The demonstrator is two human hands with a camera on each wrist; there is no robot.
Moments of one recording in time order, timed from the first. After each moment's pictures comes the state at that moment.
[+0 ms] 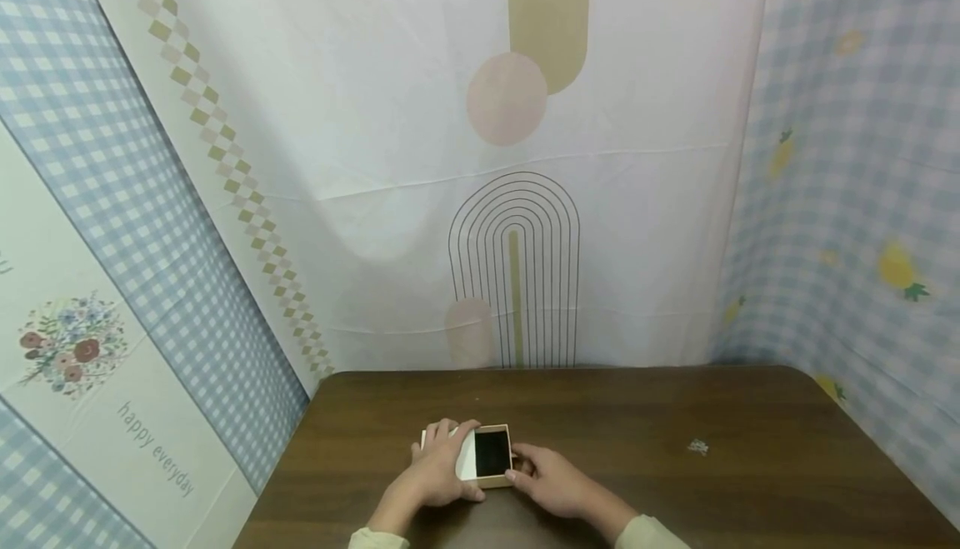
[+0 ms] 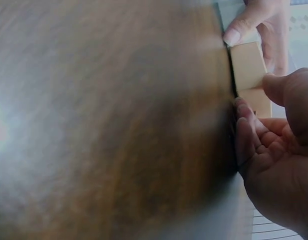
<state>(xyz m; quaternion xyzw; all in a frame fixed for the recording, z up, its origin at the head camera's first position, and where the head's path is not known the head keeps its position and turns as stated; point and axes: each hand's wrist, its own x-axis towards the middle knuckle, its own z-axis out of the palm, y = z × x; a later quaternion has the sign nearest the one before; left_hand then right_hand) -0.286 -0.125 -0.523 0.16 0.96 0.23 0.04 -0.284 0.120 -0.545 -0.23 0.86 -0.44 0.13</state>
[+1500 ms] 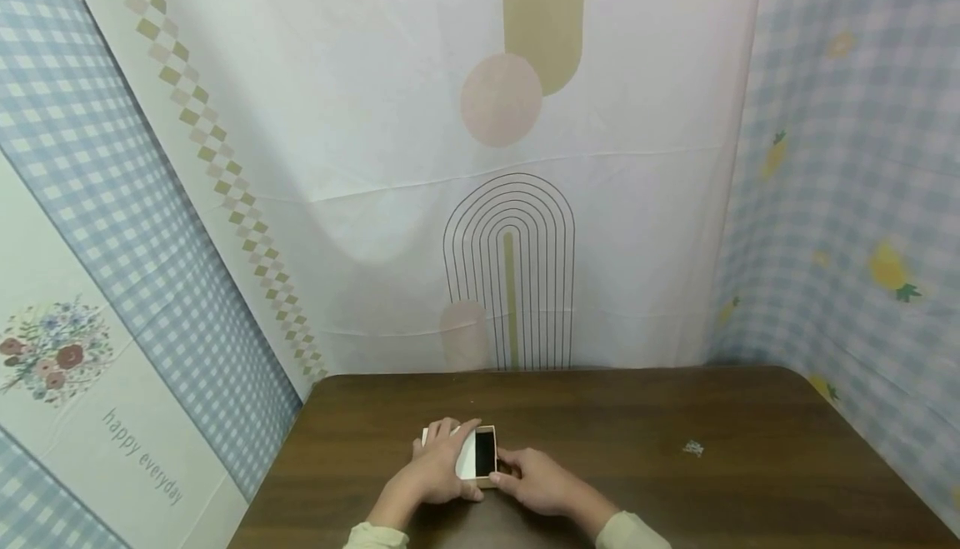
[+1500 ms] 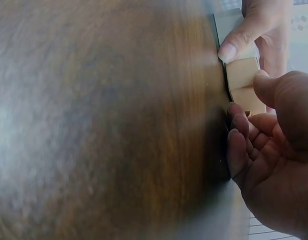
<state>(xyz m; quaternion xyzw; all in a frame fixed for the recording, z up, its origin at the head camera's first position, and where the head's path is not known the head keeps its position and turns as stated) -0.297 -0.121 -0.525 0.18 0.95 0.23 0.04 -0.291 0.105 -0.541 -0.23 0.87 -0.40 0.14</state>
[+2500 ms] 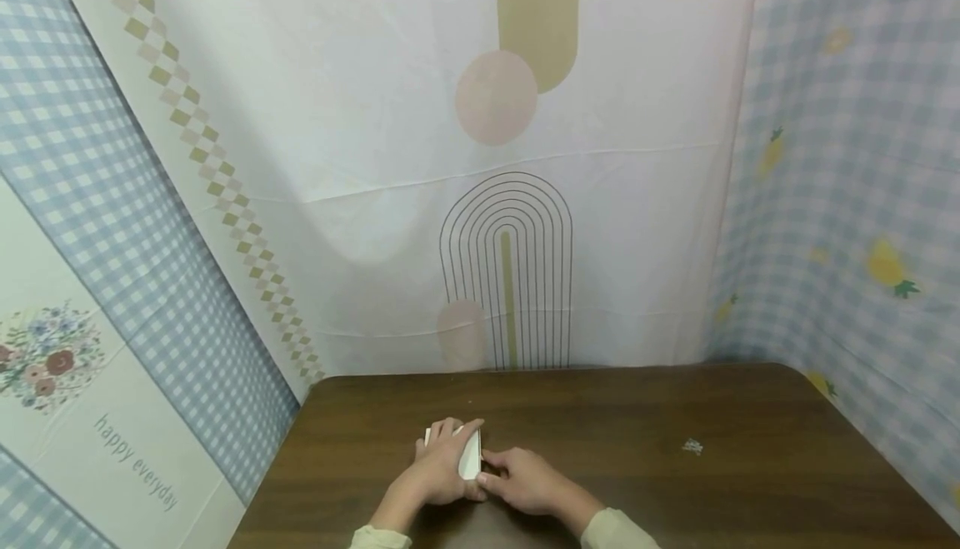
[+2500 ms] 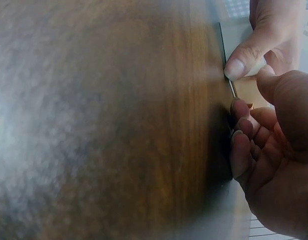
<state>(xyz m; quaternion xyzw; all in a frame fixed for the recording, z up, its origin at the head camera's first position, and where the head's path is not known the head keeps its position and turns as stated) -0.298 -0.116 -0.525 0.20 0.95 0.23 0.03 -0.291 0.089 -0.542 -0.24 0.89 -0.38 0.13</state>
